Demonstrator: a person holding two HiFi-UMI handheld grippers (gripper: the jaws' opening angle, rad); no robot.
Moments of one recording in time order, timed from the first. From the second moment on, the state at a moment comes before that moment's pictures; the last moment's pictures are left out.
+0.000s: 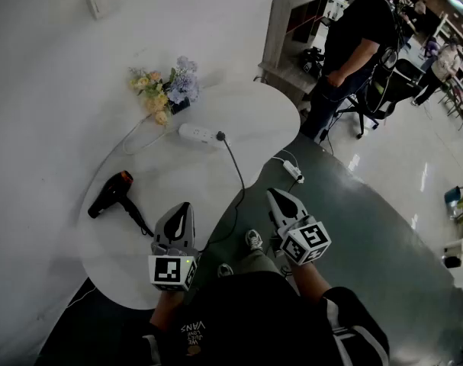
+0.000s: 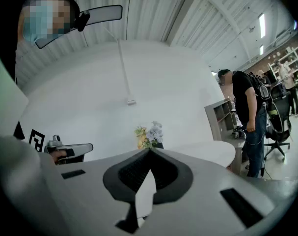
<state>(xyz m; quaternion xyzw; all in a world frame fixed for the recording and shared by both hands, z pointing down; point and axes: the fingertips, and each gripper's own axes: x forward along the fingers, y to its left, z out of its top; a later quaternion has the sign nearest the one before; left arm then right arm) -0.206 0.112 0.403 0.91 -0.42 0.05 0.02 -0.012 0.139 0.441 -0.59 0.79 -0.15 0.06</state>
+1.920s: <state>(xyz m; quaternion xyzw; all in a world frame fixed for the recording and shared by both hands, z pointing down) -0.103 -0.004 0.480 0.86 -0.50 0.13 0.03 0.076 -0.015 0.504 -0.48 0.85 -0.20 0.00</state>
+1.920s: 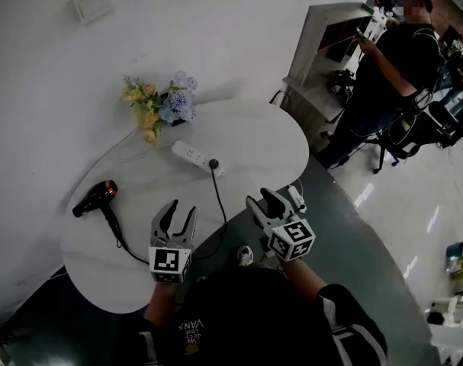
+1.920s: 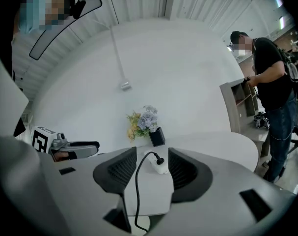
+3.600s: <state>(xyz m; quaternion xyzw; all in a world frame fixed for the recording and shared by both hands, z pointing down) -0.079 -0.131 0.549 0.88 -0.39 0.29 0.00 0.039 -0.133 0.558 -0.42 0.88 -0.22 -0.06</state>
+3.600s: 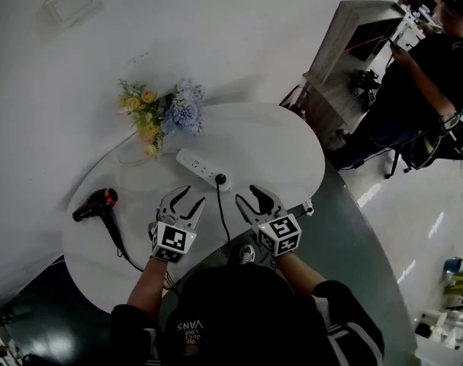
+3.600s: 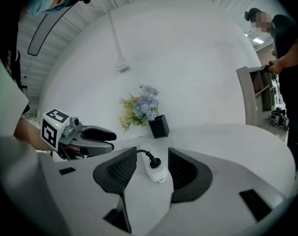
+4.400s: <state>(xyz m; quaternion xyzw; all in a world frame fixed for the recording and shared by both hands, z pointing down) -0.068 -0.173 0.607 0.88 -0.25 0.41 -0.08 0.001 -0.169 0.597 -0.35 0.91 -0.17 -0.14</state>
